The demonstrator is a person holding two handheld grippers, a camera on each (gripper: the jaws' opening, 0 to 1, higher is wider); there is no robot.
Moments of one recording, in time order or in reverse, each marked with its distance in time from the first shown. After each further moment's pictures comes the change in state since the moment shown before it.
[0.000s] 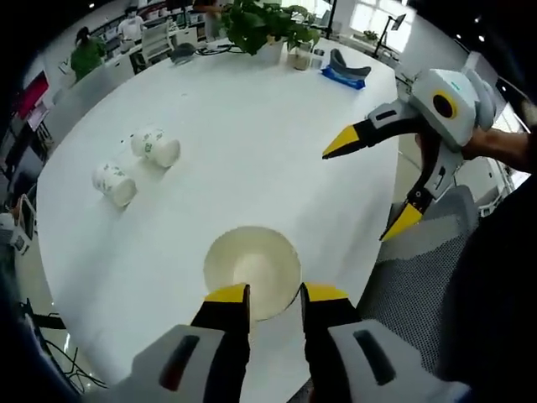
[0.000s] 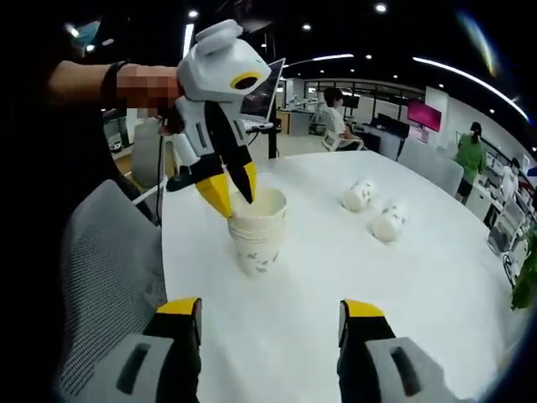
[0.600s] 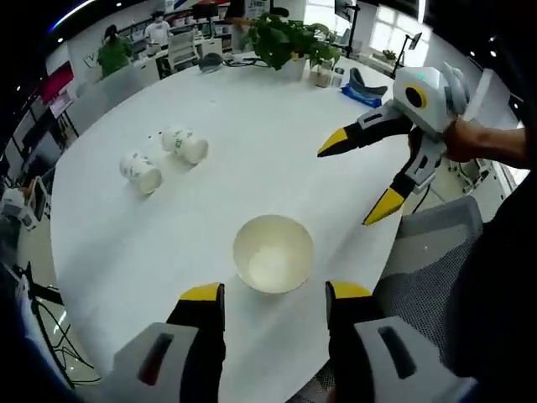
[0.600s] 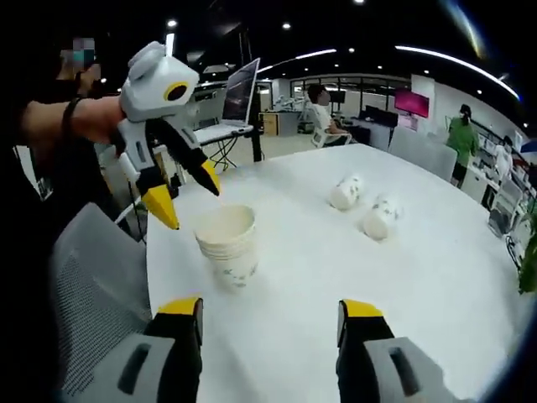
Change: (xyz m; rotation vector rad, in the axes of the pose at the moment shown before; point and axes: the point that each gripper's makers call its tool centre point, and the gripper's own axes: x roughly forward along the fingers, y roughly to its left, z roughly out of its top) left arm -0.018 0.018 -0.022 -0.116 -0.136 0.083; right arm 0.022 -0.041 0.009 0.106 -0.011 -0.024
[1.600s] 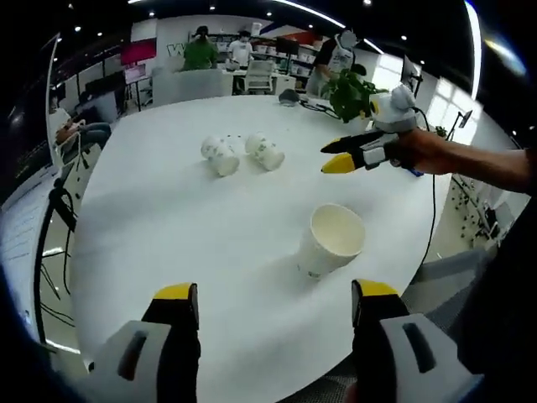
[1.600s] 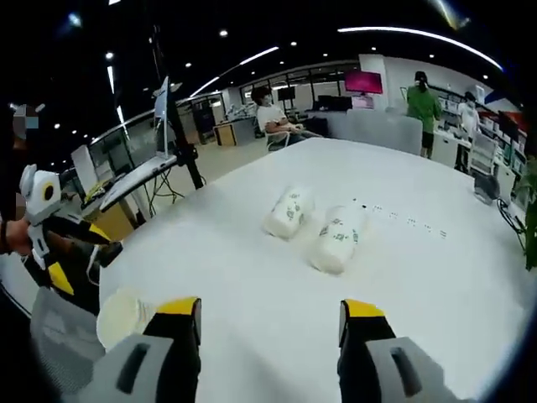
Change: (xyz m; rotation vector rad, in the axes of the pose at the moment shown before) left arm -0.043 0.042 -0.047 -0.306 -0.227 0.146; right arm 0.066 -0.119 0.054 0.243 -0.033 -0.124
